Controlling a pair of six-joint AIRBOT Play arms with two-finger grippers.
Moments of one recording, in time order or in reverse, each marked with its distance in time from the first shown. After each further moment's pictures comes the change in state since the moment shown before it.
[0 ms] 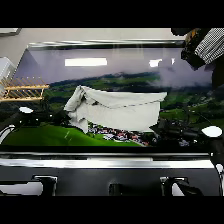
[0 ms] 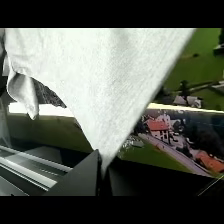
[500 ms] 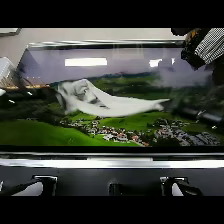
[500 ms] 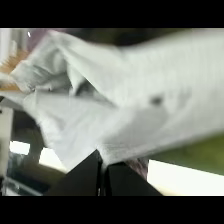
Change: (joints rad) left arm 0.033 0.313 0.357 -0.043 -0.155 -0.121; right arm 0.000 0.067 0.402 0.102 -0.011 0.040
